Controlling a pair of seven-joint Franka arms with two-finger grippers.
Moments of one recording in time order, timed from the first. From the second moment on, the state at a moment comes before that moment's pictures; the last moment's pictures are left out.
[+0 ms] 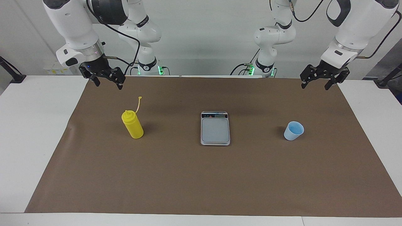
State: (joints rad) left arm 0.10 -0.05 -0.16 -1.64 -0.03 1.58 0.06; right arm -0.03 -0.02 0.04 -1.63 -0.01 1.55 0.18
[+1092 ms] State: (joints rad) left arm 0.14 -0.05 -0.15 -1.71 -0.03 1.69 0.05; right arm -0.04 -0.01 0.04 -1.45 -0.01 1.49 0.18
